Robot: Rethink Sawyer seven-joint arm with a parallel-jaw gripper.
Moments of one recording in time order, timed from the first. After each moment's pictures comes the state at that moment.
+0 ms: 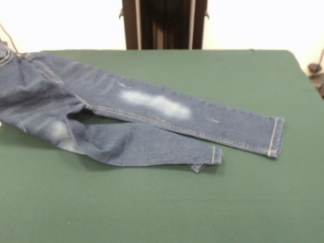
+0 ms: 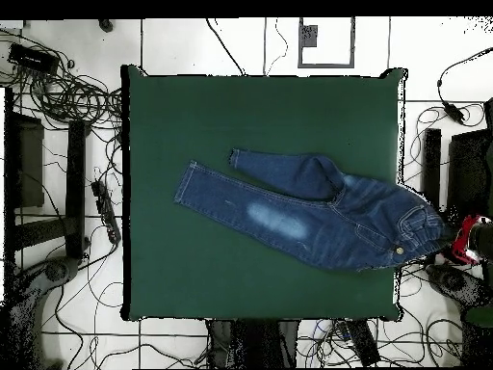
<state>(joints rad) -1.41 -0.44 0.96 1.34 -0.70 1.39 0.31</state>
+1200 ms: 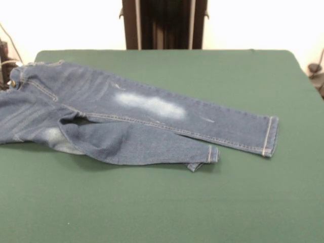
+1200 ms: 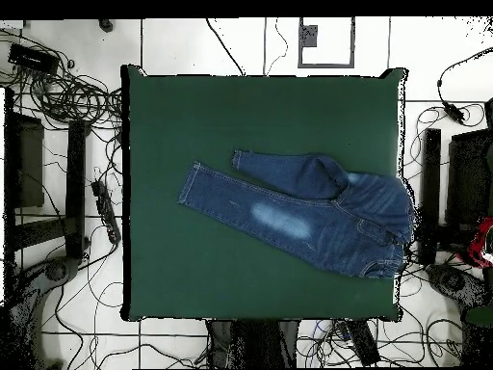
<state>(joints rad) -1.41 -0.52 0.96 1.35 -0.68 1.39 0.31</state>
